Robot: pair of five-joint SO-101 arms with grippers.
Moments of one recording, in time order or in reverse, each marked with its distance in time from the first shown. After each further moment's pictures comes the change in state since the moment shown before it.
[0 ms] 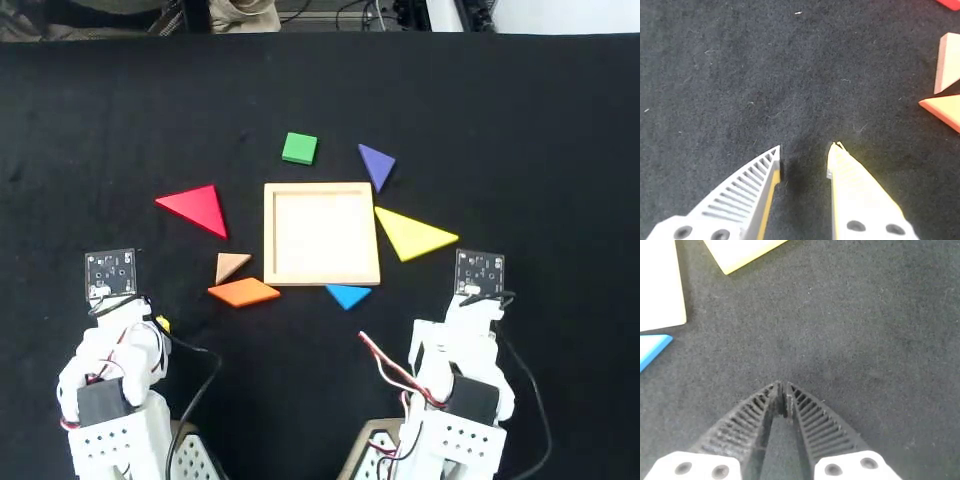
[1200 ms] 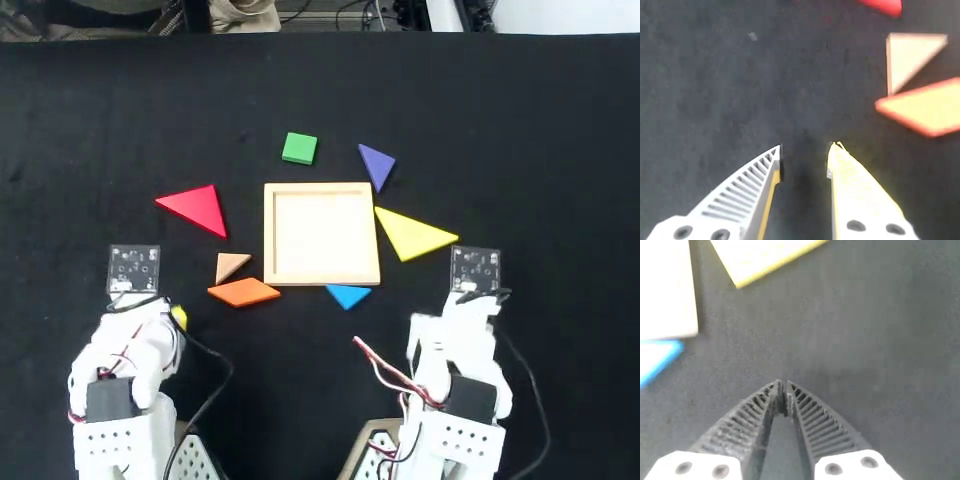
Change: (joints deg) left arm 7.9 -0.1 -1.1 -4.4 0.0; right arm -2.1 0.0 -1.0 -6.2 0.0
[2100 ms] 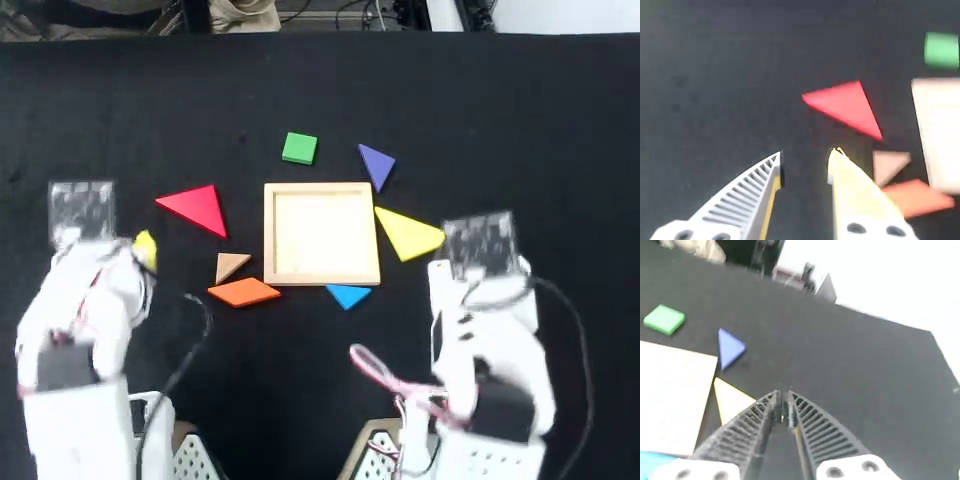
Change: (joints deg) left arm -1.5 33.4 -38.0 -5.6 -0.1; right arm -3.7 23.0 -39.1 -5.7 16.1
